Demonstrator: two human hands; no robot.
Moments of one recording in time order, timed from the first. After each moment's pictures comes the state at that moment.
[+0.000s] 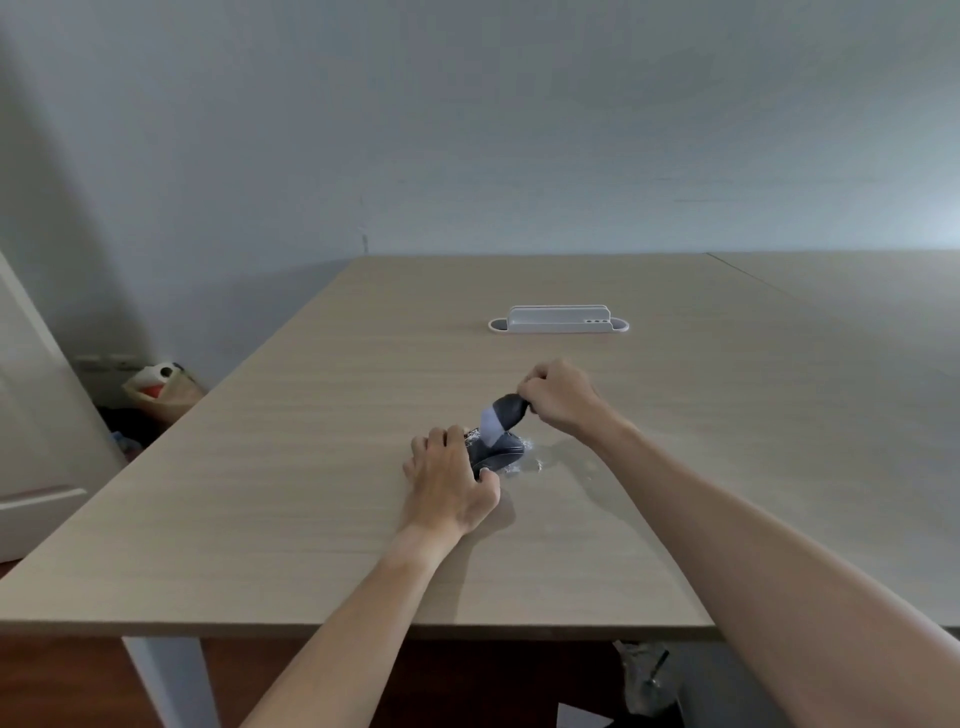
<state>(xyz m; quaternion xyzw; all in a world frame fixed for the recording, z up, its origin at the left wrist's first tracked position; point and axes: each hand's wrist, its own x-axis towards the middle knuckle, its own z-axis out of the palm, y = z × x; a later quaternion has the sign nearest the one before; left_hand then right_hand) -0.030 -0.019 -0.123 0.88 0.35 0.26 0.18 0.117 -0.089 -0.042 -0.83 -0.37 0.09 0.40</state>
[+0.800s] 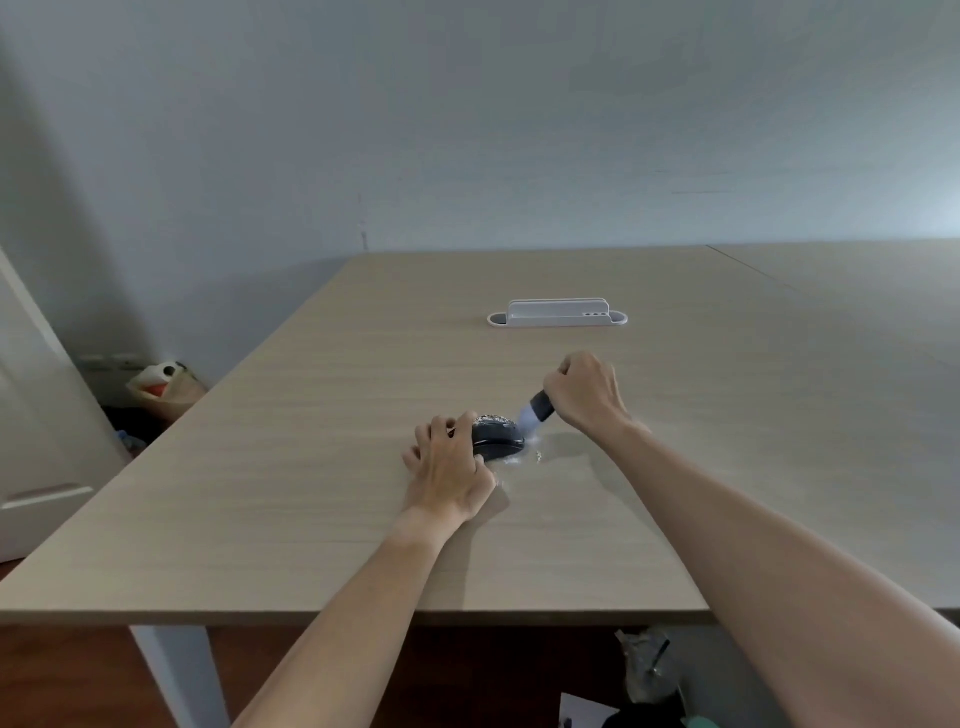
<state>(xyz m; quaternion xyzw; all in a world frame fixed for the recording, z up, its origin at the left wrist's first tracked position) -0.027 -0.017 -0.123 0.90 0.35 0.22 0.14 0.126 -0.106 -0.049 -0.85 -0.31 0.00 0.42</state>
